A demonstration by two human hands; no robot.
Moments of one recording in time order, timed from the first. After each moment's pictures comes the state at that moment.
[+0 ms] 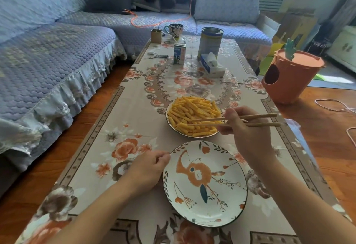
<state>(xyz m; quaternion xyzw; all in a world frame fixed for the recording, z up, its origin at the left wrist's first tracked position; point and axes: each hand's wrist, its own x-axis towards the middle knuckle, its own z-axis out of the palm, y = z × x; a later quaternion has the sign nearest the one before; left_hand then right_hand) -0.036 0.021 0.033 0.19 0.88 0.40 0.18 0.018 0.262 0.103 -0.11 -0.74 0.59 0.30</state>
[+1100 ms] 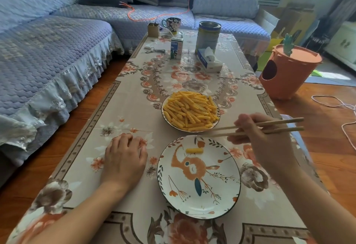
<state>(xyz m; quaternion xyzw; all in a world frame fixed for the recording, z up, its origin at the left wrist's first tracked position) -0.055 -0.005 -0.022 0.13 0.98 0.13 -0.09 0.063 0.281 0.115 -0.10 -0.76 0.59 0.26</state>
